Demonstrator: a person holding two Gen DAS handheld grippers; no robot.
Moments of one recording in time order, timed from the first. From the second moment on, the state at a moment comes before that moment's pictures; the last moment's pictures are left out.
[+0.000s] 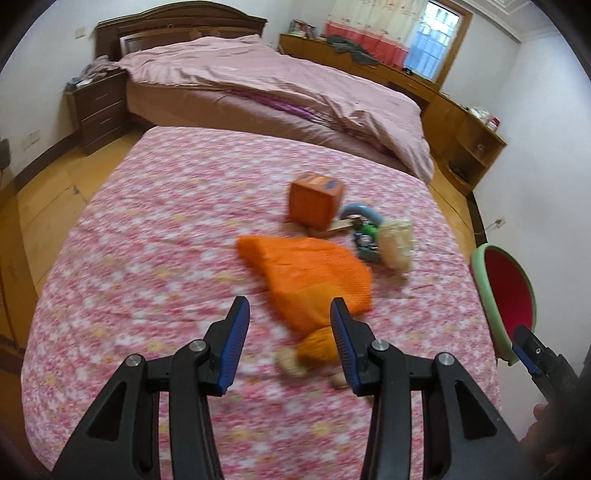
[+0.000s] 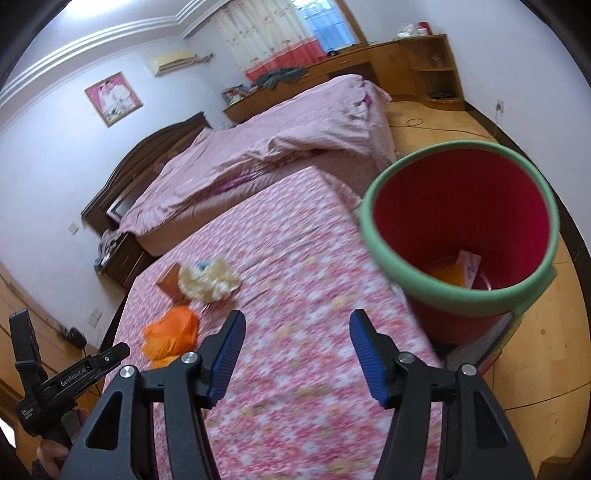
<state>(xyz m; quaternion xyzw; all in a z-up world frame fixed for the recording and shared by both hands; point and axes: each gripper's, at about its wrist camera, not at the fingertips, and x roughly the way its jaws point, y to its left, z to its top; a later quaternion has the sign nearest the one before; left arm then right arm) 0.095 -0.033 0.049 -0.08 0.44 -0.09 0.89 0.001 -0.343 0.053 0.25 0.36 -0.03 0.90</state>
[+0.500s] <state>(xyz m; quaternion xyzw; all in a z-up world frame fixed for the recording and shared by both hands) 0.080 0.028 0.031 -0.10 0.44 -0.05 0.89 0.022 -0.251 0.044 0.21 0.40 0.02 0.89</state>
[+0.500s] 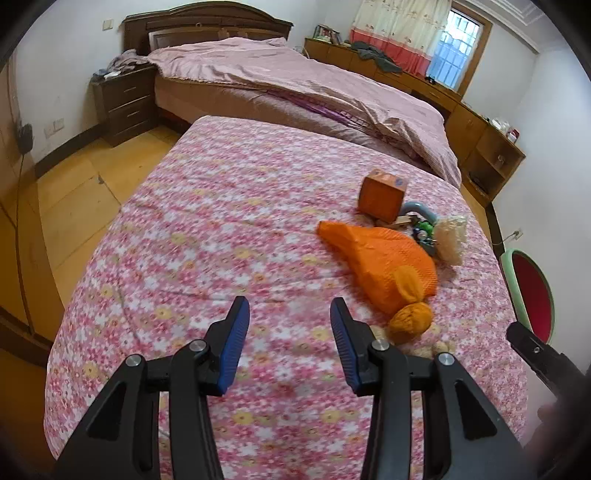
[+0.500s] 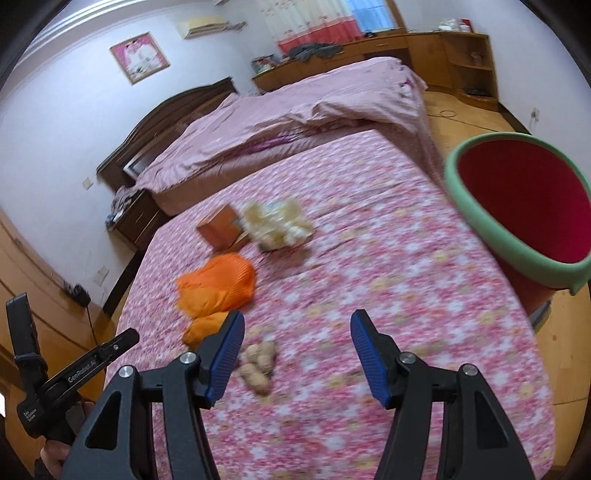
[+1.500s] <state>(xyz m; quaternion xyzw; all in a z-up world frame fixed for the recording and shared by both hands) 0.076 0.063 0.007 -0.12 0.45 -0.03 0.88 0.081 -0.154 0.000 0.14 0.46 0.09 0.87</state>
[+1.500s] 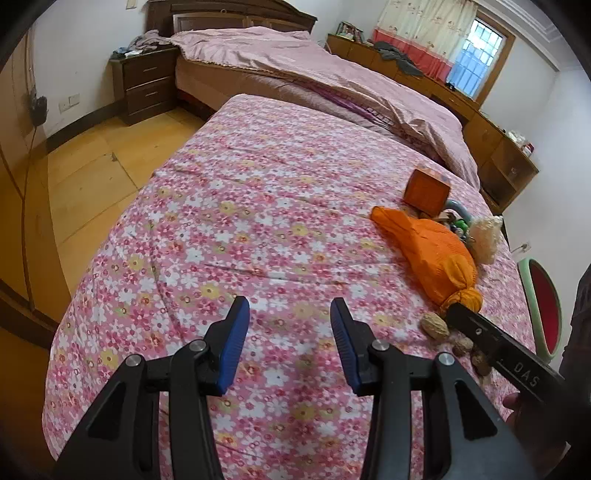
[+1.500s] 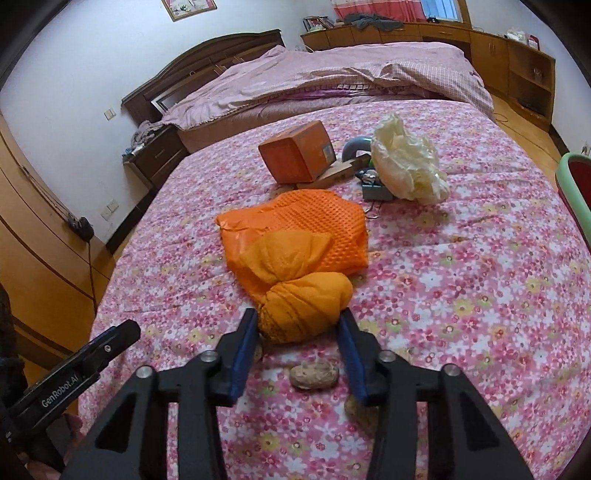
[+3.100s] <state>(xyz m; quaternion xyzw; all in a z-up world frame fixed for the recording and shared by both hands) 0.149 -0.106 -0.008 0.00 0.47 -0.13 0.87 0.003 -0.328 0.039 0.27 0.37 -0.03 0.89</state>
